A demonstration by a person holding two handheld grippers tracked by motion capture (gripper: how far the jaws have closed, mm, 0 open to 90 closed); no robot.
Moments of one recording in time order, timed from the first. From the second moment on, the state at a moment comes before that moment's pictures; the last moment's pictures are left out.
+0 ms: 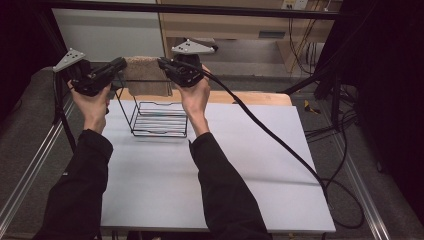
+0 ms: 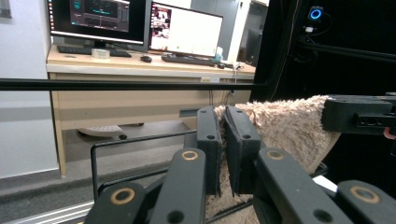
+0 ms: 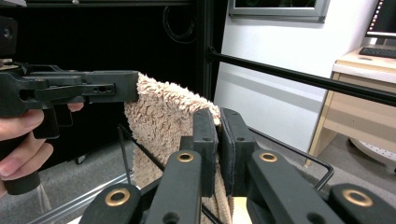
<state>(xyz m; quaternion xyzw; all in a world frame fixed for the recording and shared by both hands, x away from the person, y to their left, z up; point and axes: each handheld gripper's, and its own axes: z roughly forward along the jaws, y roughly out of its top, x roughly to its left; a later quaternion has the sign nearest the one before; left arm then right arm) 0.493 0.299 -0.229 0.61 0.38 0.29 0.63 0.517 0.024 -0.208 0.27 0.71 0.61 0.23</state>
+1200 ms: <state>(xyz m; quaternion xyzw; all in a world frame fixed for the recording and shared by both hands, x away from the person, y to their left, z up) 0.468 0.303 -0.242 0.65 0.37 0.27 0.60 0.493 0.024 -0.227 0.25 0.75 0.57 0.24</state>
